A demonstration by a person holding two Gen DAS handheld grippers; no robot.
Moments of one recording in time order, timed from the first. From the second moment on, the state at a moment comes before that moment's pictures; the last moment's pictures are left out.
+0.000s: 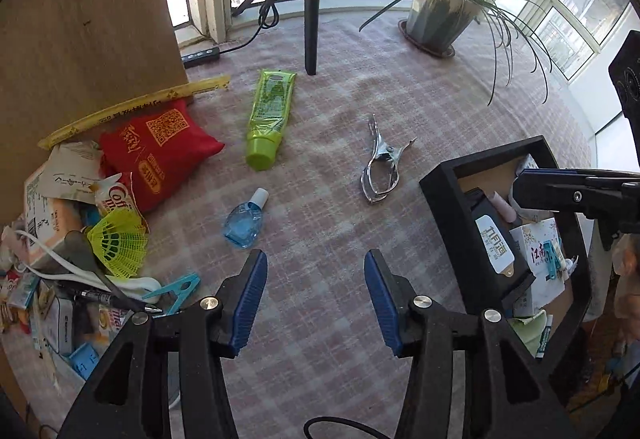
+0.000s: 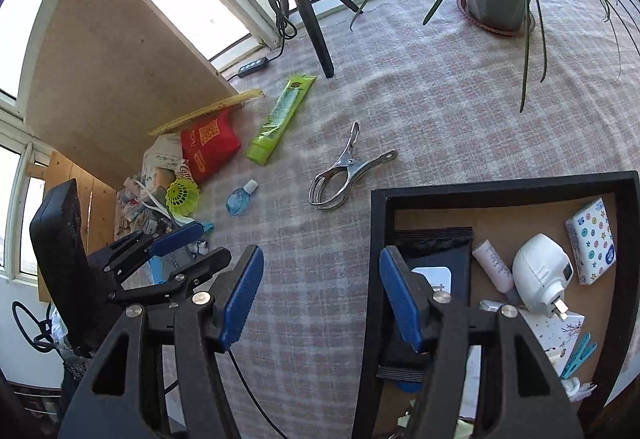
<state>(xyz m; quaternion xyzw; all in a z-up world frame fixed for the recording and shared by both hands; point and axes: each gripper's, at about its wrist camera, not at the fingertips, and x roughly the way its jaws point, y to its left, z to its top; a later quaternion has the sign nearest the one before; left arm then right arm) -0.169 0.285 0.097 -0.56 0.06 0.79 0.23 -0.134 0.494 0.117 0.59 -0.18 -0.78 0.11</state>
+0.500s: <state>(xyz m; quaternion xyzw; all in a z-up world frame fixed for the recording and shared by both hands) -0.207 0.192 0.050 -0.60 0.01 0.78 0.16 -0.207 0.357 0.040 0.65 -0.20 -0.71 0.17</state>
